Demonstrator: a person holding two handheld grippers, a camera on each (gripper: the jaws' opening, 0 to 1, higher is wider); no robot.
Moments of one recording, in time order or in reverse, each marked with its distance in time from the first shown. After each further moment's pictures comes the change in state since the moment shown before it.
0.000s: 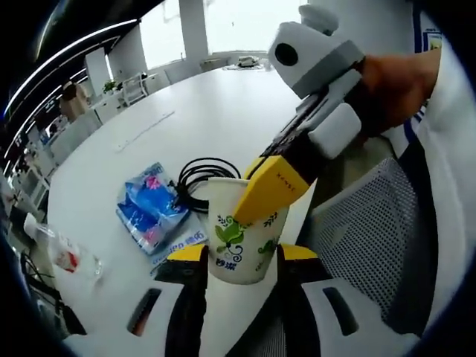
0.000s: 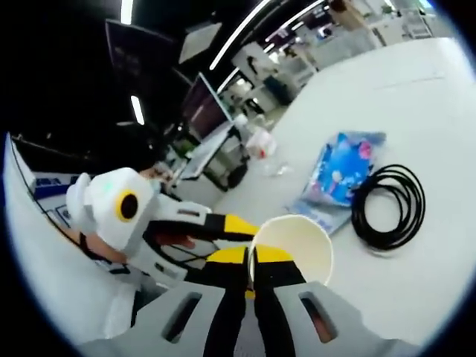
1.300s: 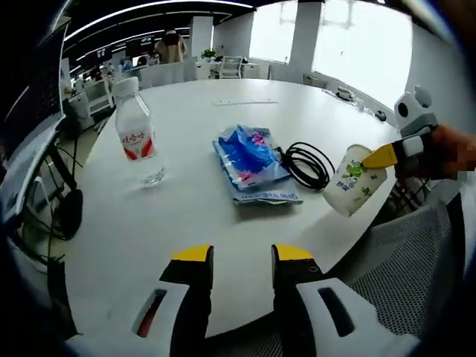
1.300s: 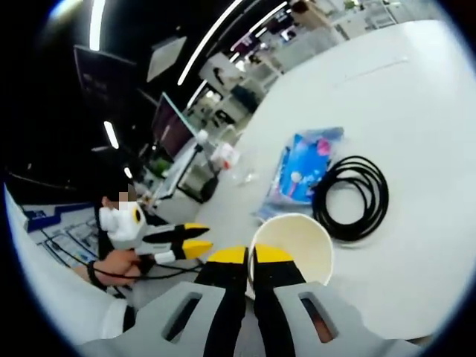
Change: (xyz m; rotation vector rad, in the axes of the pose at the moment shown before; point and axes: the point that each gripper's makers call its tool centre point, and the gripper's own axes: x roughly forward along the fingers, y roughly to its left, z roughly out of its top) left arm -0.046 0.090 -0.089 -0.530 -0.080 0.316; right arm -0.016 -0.038 0.009 0.136 -0.064 -0.126
